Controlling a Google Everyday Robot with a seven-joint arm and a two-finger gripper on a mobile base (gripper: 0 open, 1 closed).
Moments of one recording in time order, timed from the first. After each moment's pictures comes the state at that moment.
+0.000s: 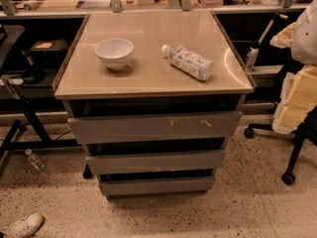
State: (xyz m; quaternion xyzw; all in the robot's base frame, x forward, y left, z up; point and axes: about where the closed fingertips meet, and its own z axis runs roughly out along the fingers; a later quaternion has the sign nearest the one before) arm 0.438 -0.217 0.977 -0.60 0.78 -0.03 0.16
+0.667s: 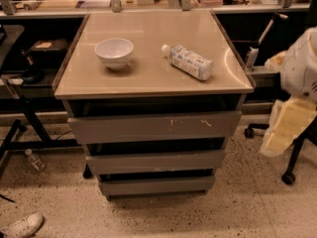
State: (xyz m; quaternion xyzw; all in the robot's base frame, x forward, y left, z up) arm 0.427 -0.208 0.935 -0.59 0.79 -0.03 0.17
